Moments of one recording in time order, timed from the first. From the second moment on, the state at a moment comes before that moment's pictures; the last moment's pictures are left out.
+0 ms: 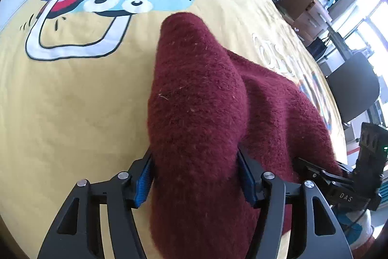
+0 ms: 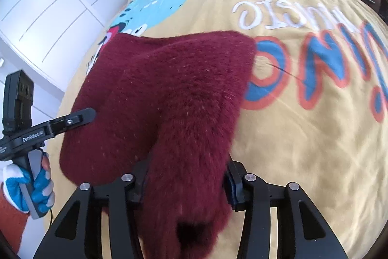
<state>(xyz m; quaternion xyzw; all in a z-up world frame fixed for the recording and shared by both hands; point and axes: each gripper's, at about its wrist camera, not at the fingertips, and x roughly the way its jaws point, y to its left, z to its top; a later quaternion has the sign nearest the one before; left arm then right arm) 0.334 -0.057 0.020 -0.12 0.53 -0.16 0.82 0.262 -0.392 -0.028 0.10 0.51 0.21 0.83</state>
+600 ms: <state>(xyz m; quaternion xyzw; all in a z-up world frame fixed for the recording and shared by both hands) 0.274 -0.093 0.008 -0.01 0.50 -0.14 0.85 0.233 -0.446 -0.058 0.13 0.52 0.12 0.83</state>
